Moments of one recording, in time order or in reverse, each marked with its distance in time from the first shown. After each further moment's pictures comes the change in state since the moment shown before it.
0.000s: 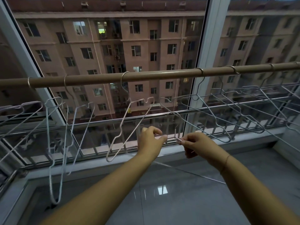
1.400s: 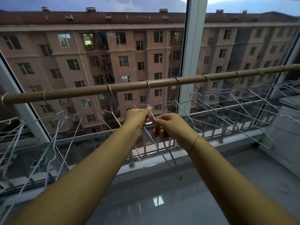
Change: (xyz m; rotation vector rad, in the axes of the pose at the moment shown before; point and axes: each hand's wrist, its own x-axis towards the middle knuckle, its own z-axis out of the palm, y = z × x) left_hand 0.064 0.082 -0.031 -0.569 -0.049 -0.219; right_hand 0.011 -0.097 0.007 0.206 0.089 -0.131
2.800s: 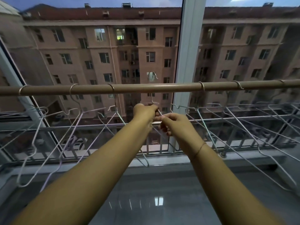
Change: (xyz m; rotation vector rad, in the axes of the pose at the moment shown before) left_hand -0.004 0.015 0.244 -0.150 0.223 -0.023; right_hand 0.040 0.054 -0.225 0.056 -0.058 -0.105
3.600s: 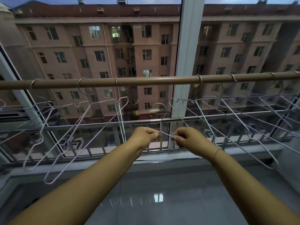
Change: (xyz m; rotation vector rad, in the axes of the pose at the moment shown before) left_hand -0.010 -0.055 -0.056 0.463 -0.323 -0.014; right_hand -0.010 0.046 -0.029 -0.686 -0.167 -0.010
